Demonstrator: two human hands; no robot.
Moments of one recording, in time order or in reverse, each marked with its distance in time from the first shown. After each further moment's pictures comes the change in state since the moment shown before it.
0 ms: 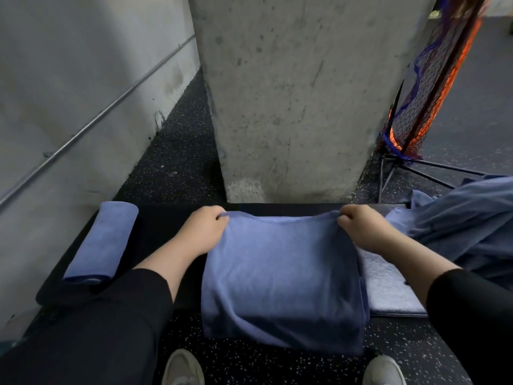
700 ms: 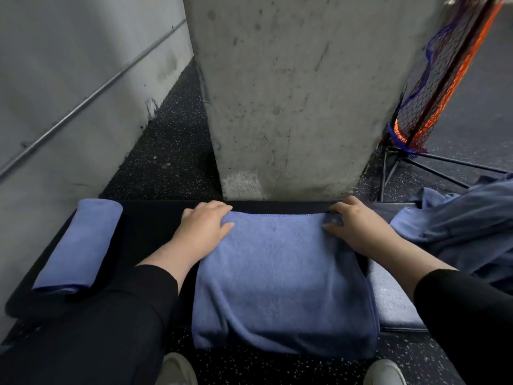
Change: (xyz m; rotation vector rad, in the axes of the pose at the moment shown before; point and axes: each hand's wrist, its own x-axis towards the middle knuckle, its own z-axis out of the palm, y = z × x) left_hand 0.042 -0.021 0.034 0.418 0.020 0.210; right_hand 0.040 0.023 0.031 -0.312 -0.008 -0.162
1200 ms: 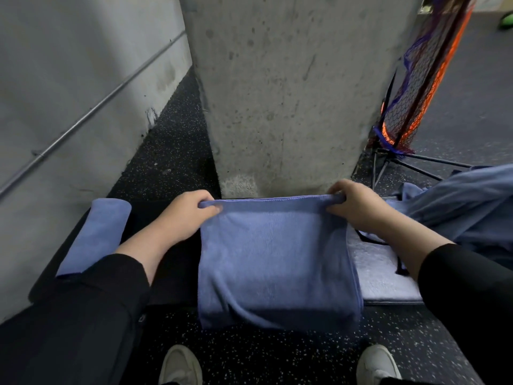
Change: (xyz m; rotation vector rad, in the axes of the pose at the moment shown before) left_hand -0.036 -0.002 -0.063 -0.527 0.031 -0.074; right_hand -0.025 -0.021 -0.056 0.201 0.081 0.036
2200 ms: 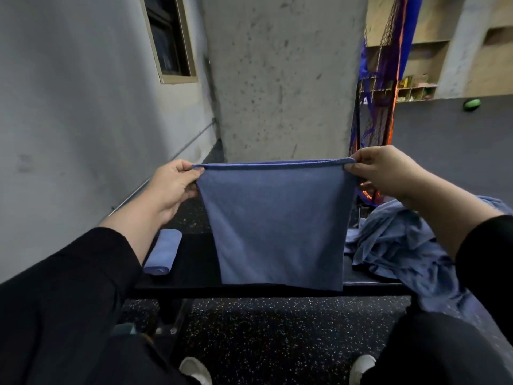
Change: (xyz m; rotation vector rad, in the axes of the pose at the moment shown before) left_hand -0.203 0.164 -0.158 -0.751 0.319 0.127; right_hand -0.217 -0.098 -0.233 0.375 0.249 -0.166
